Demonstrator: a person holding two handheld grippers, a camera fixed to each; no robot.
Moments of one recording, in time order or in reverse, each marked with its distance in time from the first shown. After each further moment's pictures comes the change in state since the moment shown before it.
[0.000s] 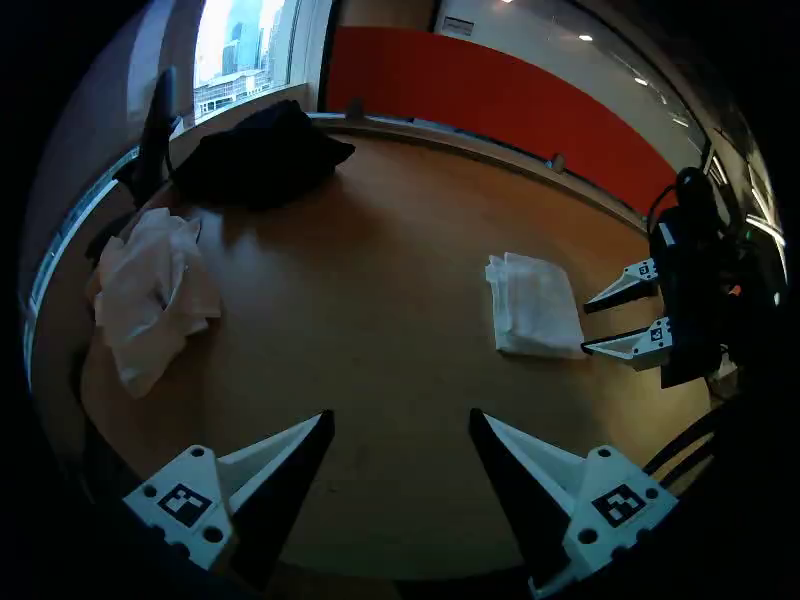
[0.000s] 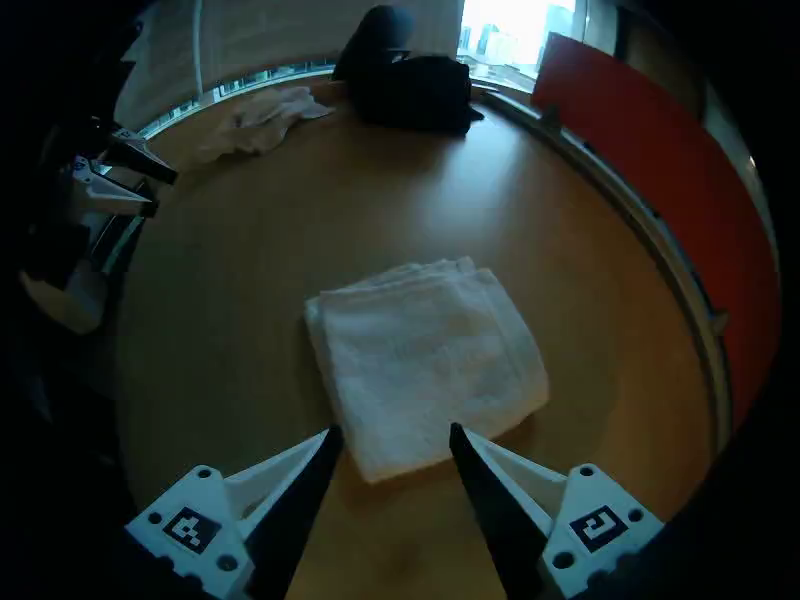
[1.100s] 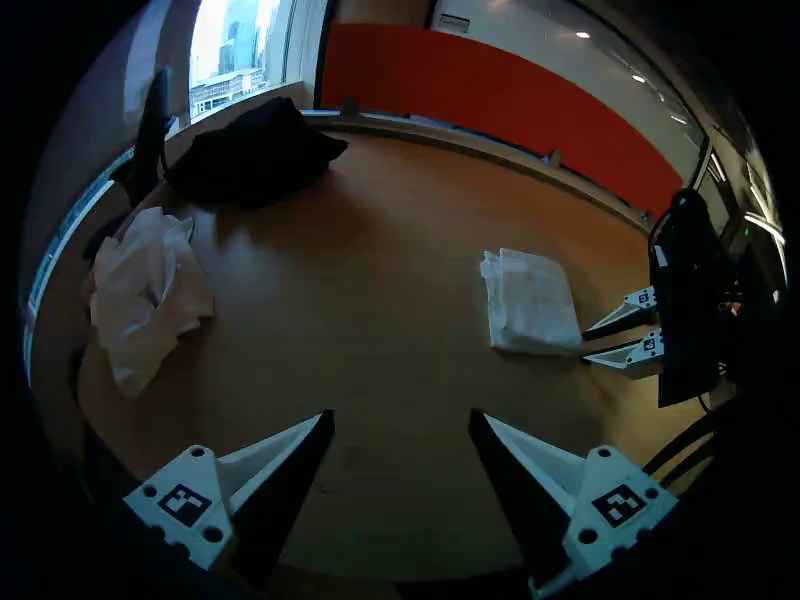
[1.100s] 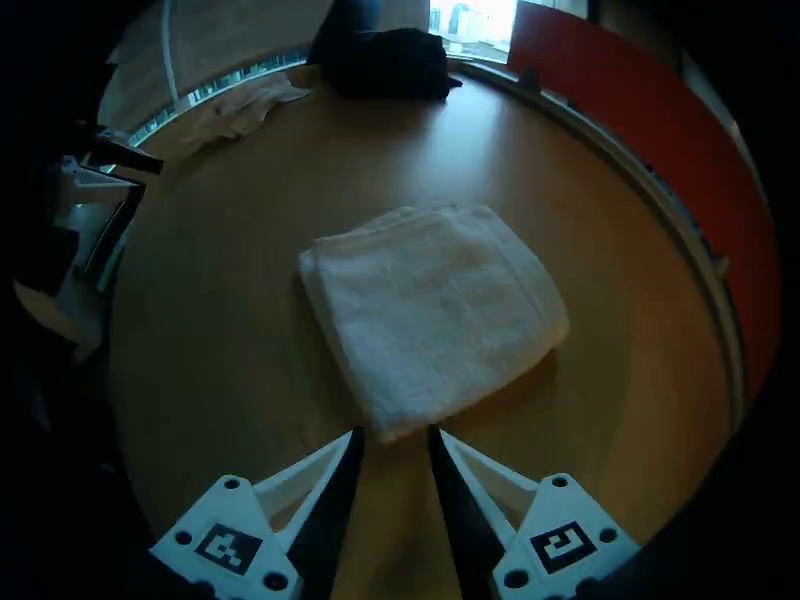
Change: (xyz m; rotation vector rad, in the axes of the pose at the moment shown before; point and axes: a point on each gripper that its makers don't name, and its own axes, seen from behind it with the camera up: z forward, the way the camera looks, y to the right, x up) left arm -0.002 0.006 0.005 -0.009 -0.010 0.007; right arm -0.038 -0.014 0.006 -0.001 -0.057 0.105
